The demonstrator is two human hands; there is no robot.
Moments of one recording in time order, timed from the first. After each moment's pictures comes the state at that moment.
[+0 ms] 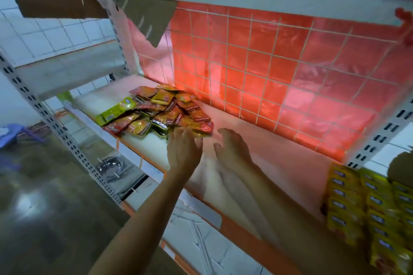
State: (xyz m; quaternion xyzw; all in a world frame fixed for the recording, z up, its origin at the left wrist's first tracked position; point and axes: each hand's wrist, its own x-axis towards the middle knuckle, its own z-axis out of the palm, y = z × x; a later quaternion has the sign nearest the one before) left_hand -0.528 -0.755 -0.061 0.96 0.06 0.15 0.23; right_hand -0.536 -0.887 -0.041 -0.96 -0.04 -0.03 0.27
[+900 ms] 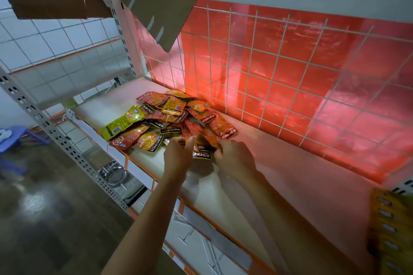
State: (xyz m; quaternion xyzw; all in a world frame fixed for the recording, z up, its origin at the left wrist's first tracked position) left_hand -0.474 -0.700 -0.070 0.85 0.16 0.09 0.49; right_hand -0.483 -0.841 -0.049 -0.97 -0.02 0.00 0.23
